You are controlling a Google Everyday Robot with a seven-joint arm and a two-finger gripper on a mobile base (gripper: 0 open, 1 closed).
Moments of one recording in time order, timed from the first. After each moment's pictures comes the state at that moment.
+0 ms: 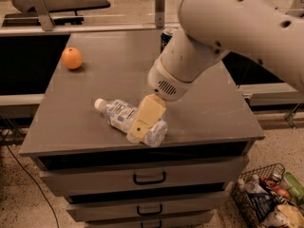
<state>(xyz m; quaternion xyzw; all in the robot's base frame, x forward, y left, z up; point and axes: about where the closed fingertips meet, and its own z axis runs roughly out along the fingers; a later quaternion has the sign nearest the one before) 0.486 -0.001 0.885 -0.57 0.79 0.13 0.21</state>
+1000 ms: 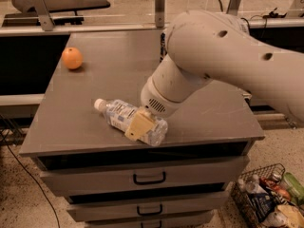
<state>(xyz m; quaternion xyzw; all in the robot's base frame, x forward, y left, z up) 0.483 0.016 0.852 -0.53 0.81 0.12 0.22</state>
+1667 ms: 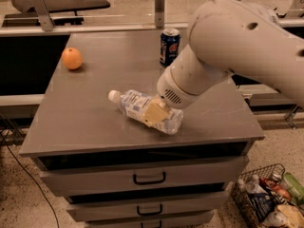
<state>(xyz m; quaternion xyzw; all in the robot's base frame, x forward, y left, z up) 0.497 -0.020 0.874 -0.49 0.83 0.09 0.25</state>
